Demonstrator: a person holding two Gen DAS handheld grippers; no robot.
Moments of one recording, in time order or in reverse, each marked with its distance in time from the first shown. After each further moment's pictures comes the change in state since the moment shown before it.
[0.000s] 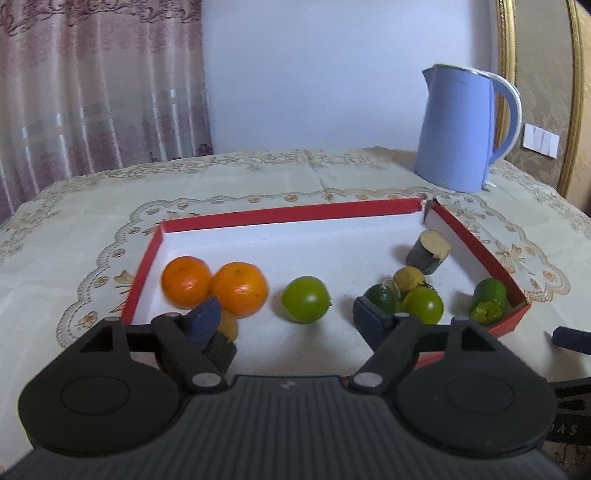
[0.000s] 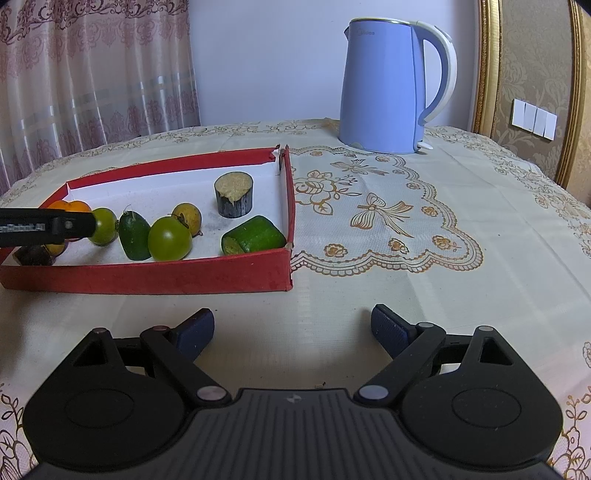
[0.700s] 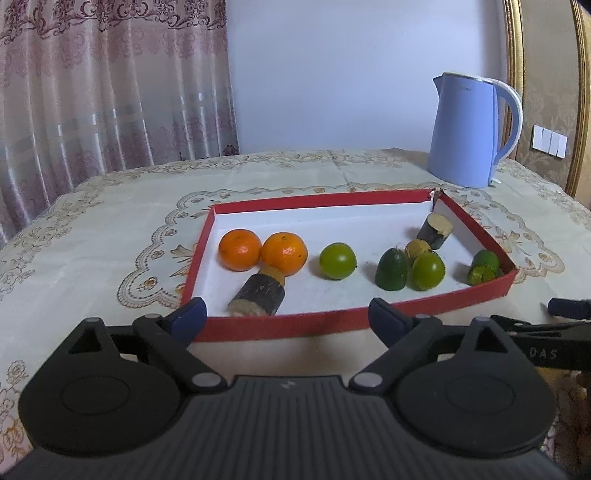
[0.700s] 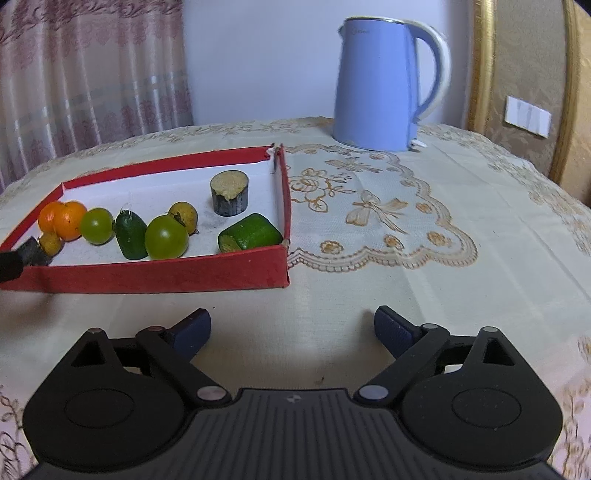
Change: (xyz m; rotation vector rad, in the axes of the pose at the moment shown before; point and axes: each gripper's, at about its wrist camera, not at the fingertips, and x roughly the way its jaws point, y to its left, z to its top) left arm -0.063 0.016 -0.027 -0.014 -0.011 0.062; right arm -0.005 0.004 -0.003 0.030 0.007 -0.025
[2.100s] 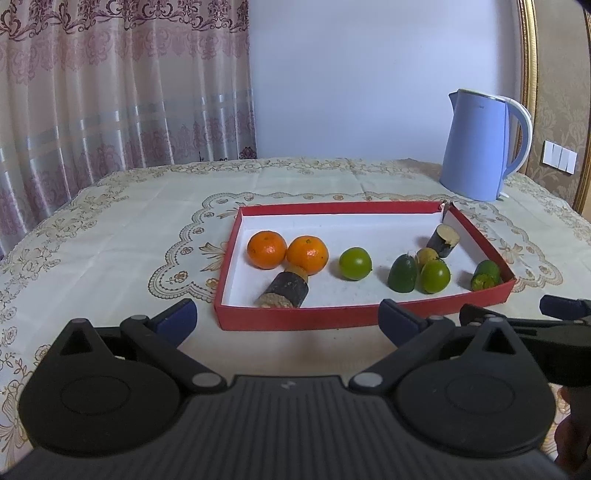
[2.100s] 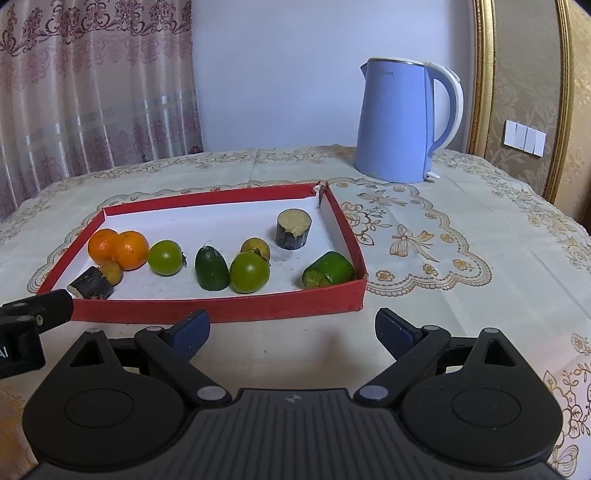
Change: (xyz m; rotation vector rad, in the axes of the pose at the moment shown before) left arm -0.028 0.012 0.000 -0.043 -0.010 0.041; right arm -0.038 0.063 0.013 -0.009 -0.060 -0.013
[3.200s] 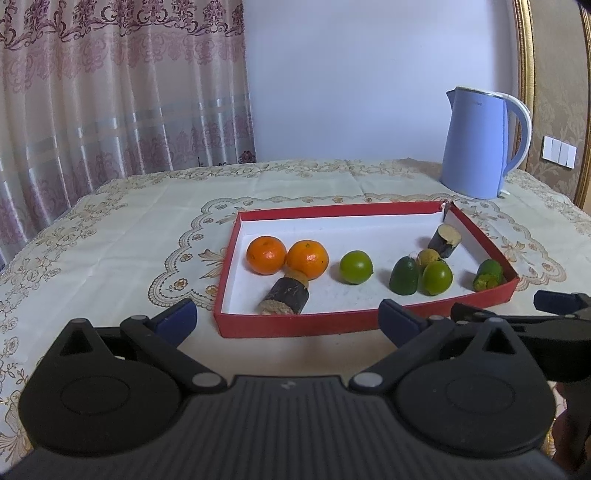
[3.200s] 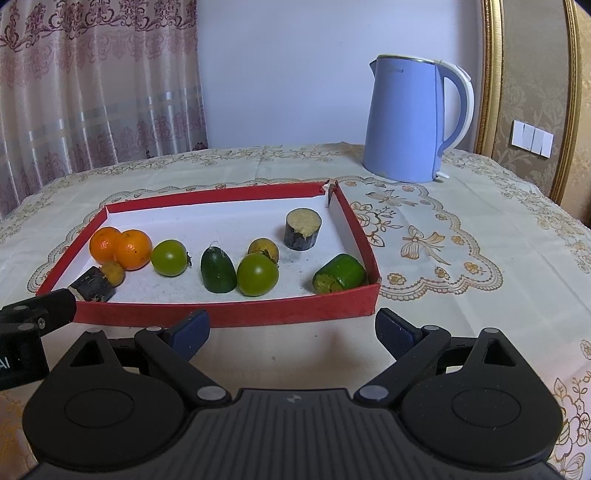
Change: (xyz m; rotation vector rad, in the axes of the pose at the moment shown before) left arm 0.005 -0.003 0.002 0.024 -0.009 0.004; right arm 0.009 0.005 0.004 -0.010 0.011 0.011
